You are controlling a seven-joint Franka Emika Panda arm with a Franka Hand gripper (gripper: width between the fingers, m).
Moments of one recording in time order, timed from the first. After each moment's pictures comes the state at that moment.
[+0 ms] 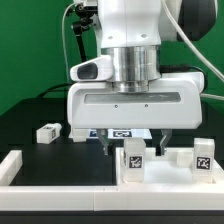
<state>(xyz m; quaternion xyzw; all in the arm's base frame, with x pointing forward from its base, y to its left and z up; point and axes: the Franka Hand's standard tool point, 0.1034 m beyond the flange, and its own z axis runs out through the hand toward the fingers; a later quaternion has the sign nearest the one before) 0.629 0.004 0.072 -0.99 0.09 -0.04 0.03</state>
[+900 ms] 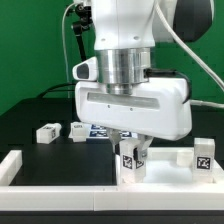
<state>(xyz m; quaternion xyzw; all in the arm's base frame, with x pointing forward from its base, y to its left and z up) 0.630 0.000 0.069 -0.89 0.45 -0.01 0.04</state>
